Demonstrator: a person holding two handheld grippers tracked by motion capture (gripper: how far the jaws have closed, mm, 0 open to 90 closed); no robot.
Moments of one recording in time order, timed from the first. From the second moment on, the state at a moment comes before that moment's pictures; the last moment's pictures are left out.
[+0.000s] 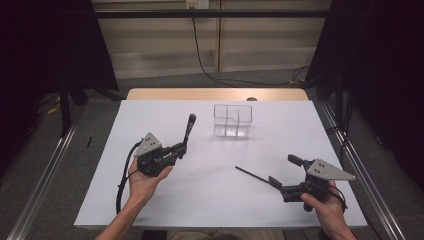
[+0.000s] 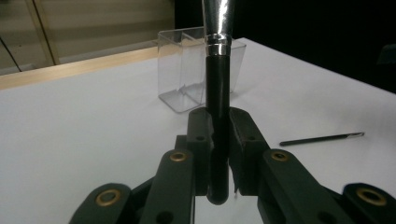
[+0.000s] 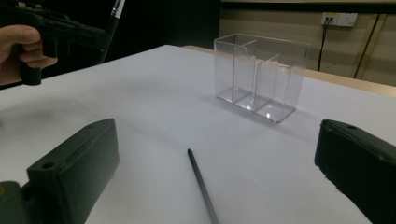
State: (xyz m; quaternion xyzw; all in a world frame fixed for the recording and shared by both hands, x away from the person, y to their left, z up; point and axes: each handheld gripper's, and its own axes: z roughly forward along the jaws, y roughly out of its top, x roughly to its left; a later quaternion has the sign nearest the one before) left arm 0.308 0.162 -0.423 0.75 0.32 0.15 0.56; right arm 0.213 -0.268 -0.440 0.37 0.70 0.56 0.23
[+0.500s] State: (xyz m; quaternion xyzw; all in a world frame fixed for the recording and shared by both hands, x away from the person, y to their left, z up) left arm 0.300 0.150 -0.424 0.75 0.30 0.14 0.57; right arm 0.230 -0.241 -0.430 0.33 0.70 0.59 0.21
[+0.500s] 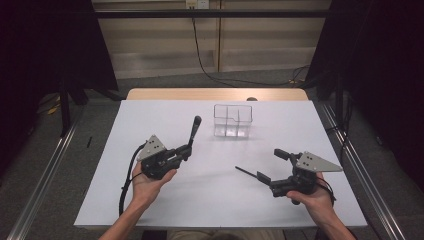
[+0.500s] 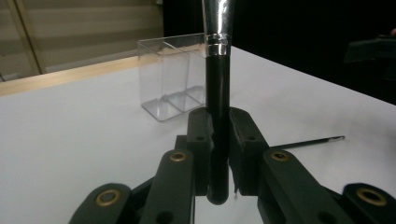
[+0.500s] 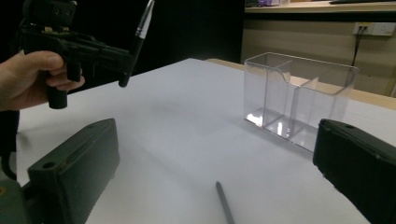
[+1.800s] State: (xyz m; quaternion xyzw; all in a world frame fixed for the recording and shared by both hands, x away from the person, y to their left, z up) left arm 0.290 0.109 -0.429 0.77 0.25 0.10 0.57; right arm 0.286 -0.157 -0.411 0.29 0.73 0.61 0.12
